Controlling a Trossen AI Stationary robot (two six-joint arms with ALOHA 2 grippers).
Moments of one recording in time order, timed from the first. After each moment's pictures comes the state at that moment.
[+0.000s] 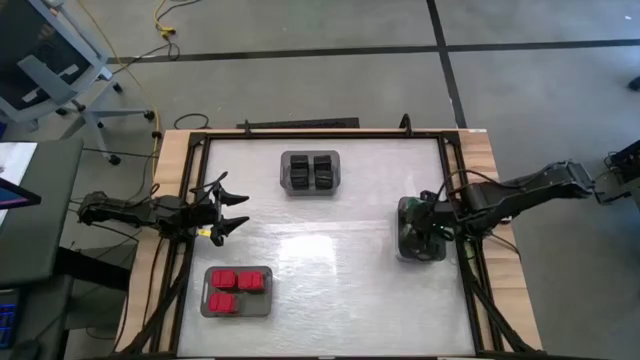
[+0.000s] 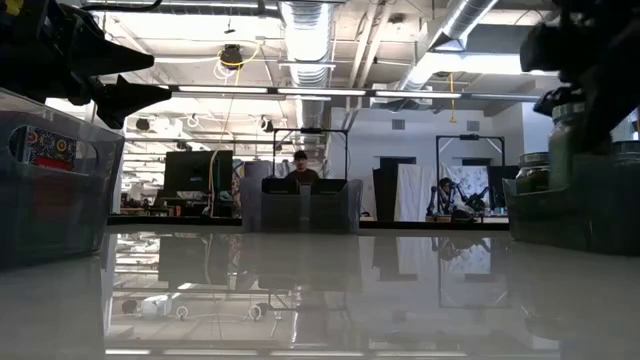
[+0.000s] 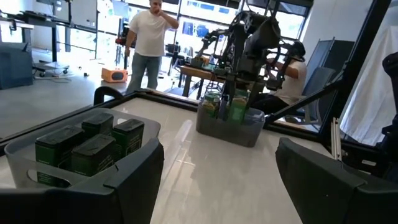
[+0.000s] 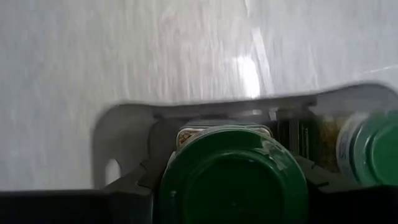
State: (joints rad) left arm -0.18 0.01 0.01 0.08 -0.37 -0.18; right arm 0.22 0.91 0.69 -0.92 0.10 0.37
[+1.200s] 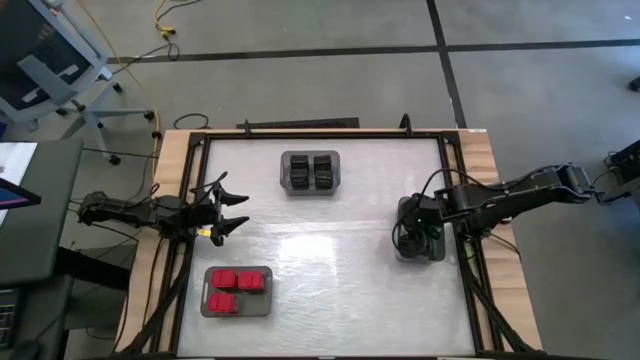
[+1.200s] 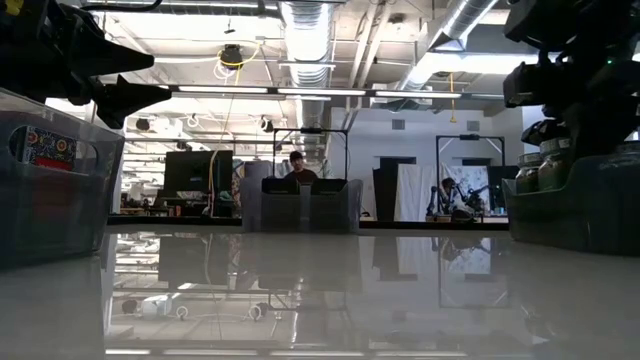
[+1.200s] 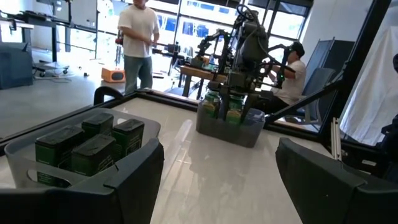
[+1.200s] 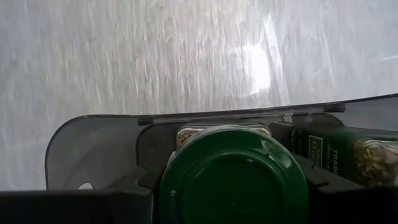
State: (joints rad) left arm -0.17 0.01 0.01 0.08 -0.37 -0.18; right arm 0.09 1.01 0.60 -0.76 0.00 0.28
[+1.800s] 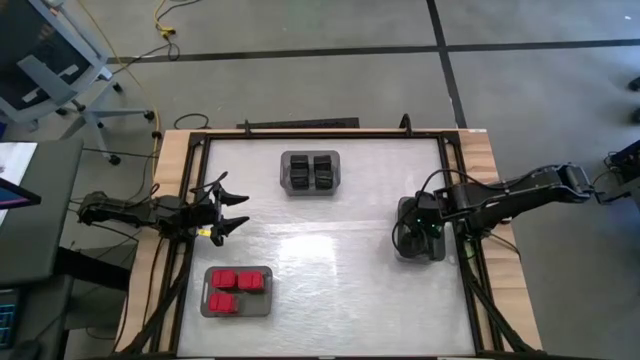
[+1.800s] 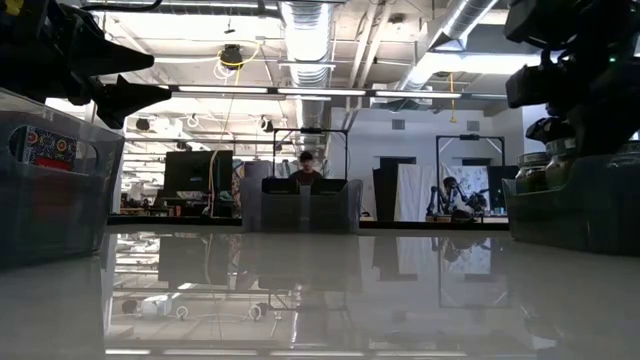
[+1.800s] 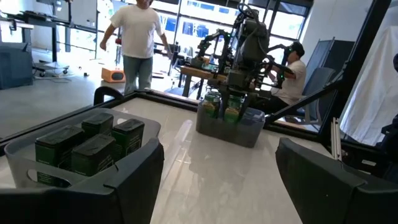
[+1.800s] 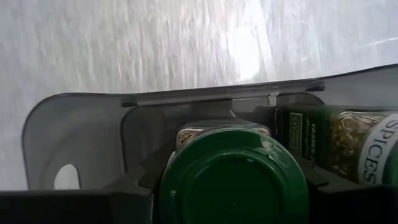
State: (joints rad) left arm -0.18 0.01 0.01 0.08 -0.37 -0.18; right arm 0.09 1.02 0.64 -0.85 0.03 0.28
